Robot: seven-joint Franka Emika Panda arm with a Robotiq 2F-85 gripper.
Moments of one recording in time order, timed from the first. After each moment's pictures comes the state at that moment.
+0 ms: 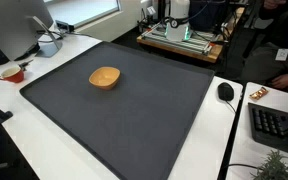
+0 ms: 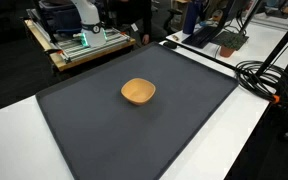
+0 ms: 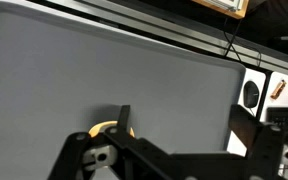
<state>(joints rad) -0.01 -0.14 -0.31 -1.82 0.06 1.37 -0.56</state>
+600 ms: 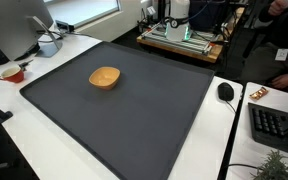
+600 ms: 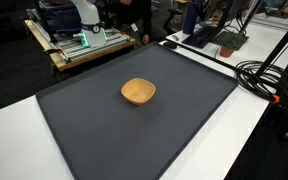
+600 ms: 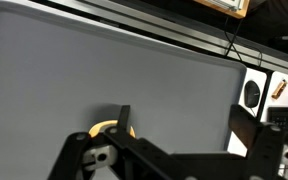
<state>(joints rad) -0.02 -0.13 -0.29 -1.82 0.06 1.38 -0.56</state>
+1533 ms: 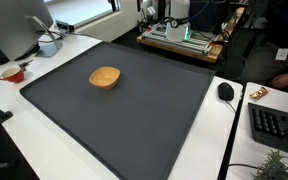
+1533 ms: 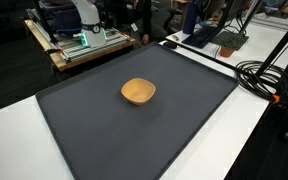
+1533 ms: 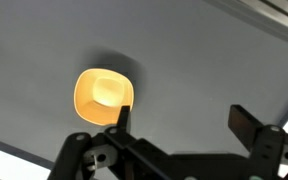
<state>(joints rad) 0.03 -0.20 -0.01 -2.23 -0.10 2.00 -0.40</state>
